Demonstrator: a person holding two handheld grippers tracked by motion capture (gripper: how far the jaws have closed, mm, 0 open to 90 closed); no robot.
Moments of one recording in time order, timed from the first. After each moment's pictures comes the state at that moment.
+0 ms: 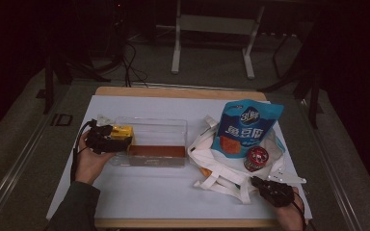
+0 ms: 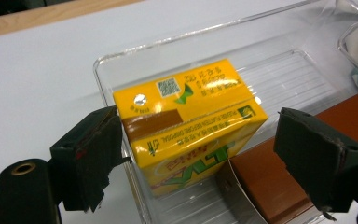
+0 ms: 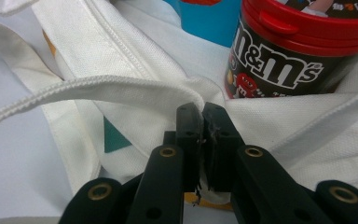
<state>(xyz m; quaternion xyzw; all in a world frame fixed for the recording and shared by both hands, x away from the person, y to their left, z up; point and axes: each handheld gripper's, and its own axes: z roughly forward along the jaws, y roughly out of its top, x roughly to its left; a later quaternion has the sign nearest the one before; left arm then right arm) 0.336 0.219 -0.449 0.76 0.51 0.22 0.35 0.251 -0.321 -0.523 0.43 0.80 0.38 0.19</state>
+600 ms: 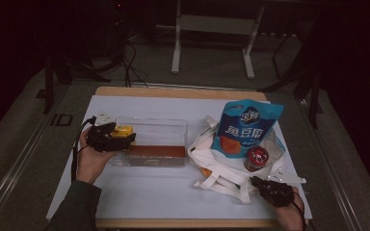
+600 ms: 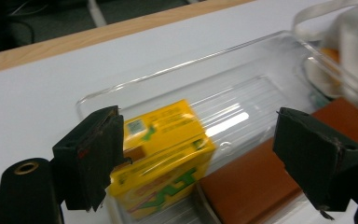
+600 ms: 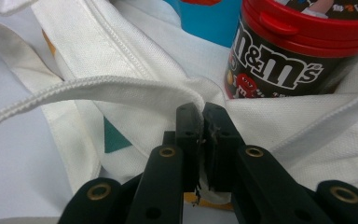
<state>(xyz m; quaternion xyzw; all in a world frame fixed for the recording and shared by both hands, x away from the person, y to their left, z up) 0.328 0.209 -0.428 0.76 0.47 0.22 0.39 0.251 -0.321 -0.522 0.43 0.80 0.38 0.19</state>
